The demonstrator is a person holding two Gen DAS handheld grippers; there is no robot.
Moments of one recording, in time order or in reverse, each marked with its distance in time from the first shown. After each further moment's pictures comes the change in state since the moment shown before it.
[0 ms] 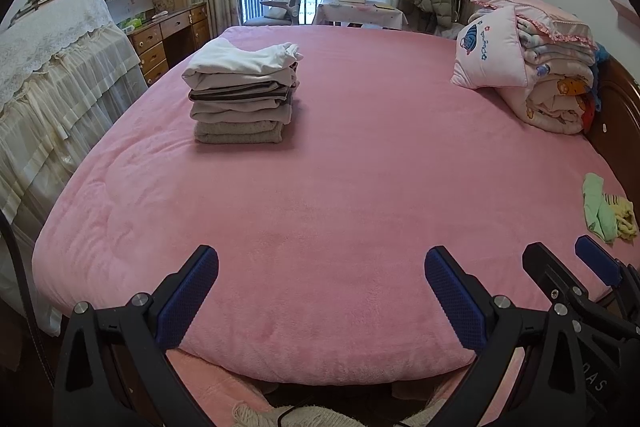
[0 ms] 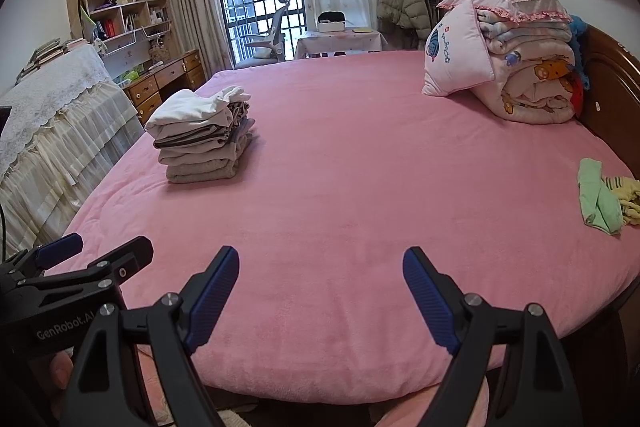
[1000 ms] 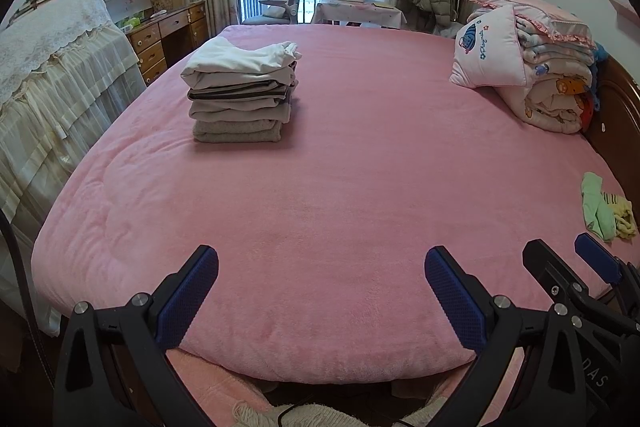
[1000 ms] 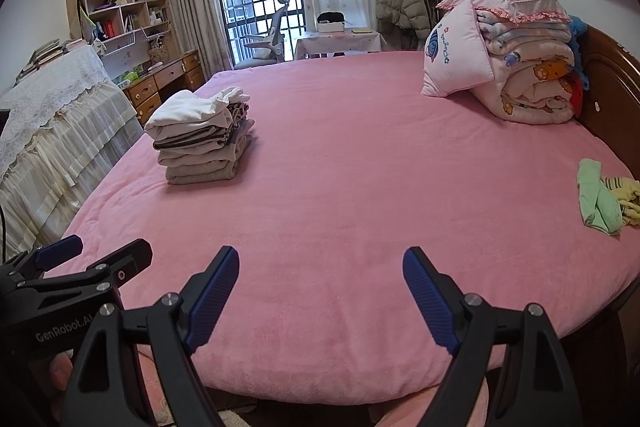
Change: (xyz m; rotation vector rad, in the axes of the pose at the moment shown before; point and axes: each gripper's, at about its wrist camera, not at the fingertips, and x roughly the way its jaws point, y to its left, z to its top) left arm 0.006 0.009 0.003 0.006 0.006 -0.010; right arm 0.001 -0.005 0.002 0.001 0.001 -0.003
